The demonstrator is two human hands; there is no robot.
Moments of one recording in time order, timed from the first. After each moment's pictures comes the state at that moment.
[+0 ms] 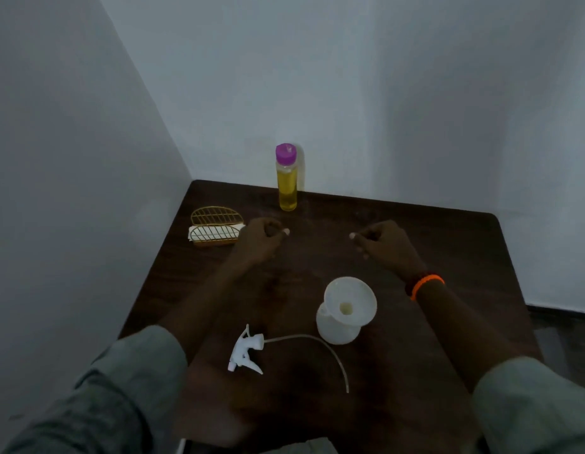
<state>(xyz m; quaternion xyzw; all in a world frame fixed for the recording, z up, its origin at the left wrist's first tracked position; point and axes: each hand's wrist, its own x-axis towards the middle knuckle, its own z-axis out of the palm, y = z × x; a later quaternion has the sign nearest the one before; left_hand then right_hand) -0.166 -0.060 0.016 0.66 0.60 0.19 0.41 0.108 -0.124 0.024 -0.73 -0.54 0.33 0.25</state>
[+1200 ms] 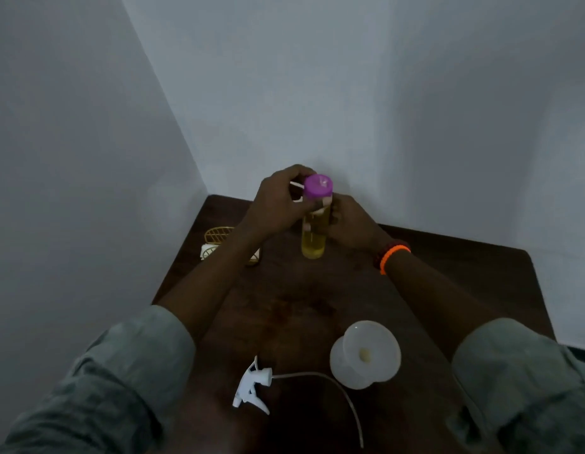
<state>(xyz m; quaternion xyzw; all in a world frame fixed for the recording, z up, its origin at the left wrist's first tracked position) -0.149 0.014 0.103 0.77 0.43 0.36 0.32 0.034 -0.004 0.056 -0.52 -0.68 0.40 0.32</state>
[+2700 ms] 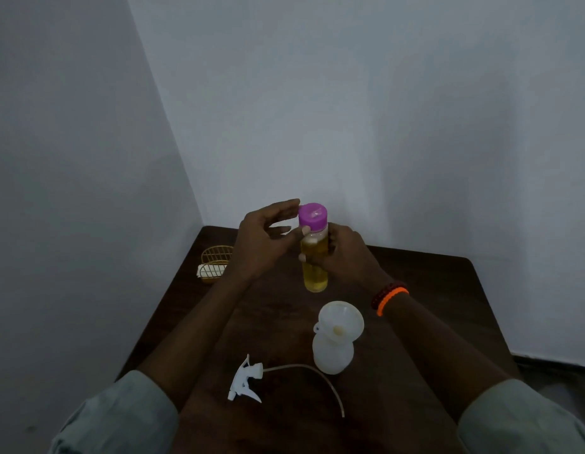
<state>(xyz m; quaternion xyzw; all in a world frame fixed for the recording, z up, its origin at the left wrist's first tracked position) -0.160 -0.124 0.153 0.68 0.38 0.49 0.40 0.031 -0.140 0.119 -0.57 -0.68 0.28 0.37</state>
